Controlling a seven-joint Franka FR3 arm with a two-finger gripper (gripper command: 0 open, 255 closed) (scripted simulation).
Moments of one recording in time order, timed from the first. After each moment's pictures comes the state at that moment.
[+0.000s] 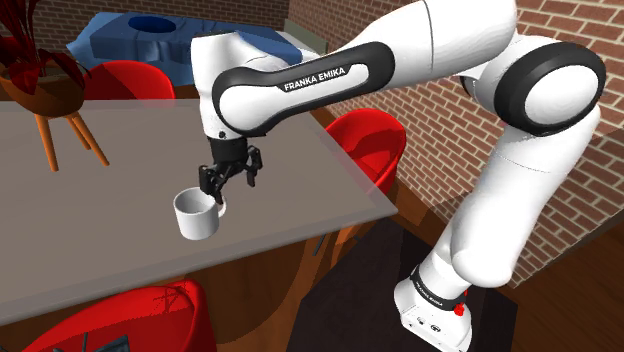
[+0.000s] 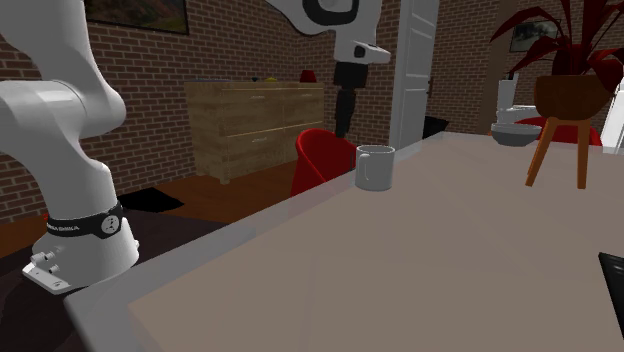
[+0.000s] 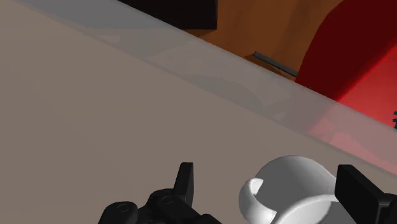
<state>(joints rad) 0.16 0.14 0.39 -1.90 -0.01 1.93 0.52</state>
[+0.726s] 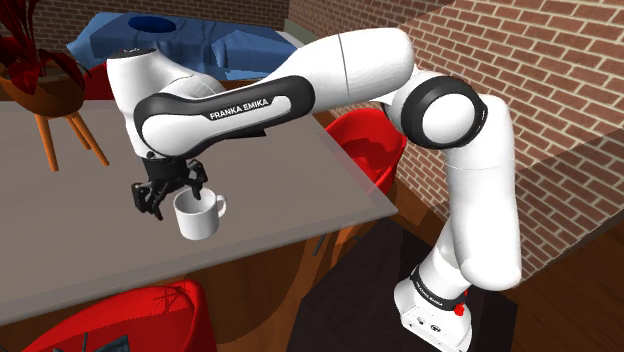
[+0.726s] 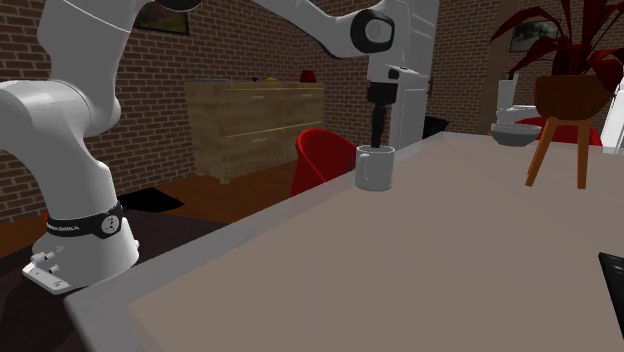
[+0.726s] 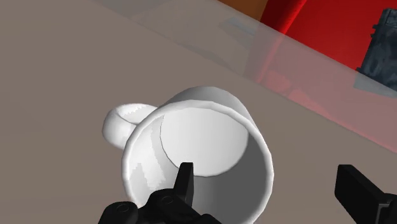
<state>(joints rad) 0.32 0.55 0.39 -1.44 -0.19 1.89 0.66</state>
